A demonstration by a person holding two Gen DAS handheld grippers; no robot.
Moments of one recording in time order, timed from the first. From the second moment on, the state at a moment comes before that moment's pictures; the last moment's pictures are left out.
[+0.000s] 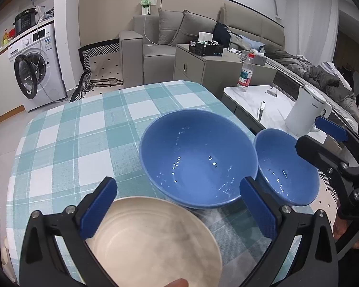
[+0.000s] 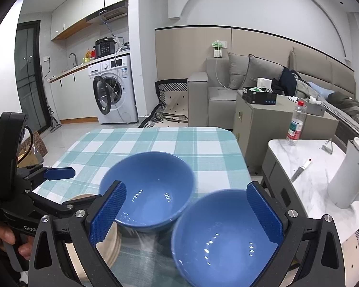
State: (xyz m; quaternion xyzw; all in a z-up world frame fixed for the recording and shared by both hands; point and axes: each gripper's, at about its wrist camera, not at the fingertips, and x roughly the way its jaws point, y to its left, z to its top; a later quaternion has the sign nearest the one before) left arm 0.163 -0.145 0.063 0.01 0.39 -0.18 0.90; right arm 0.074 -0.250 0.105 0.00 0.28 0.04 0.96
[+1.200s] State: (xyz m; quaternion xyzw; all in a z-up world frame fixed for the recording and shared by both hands) left arm 0.110 -0.256 0.049 0.05 0.41 -0.27 0.87; right arm 0.076 -0.384 0.057 0.05 0.37 -0.05 0.93
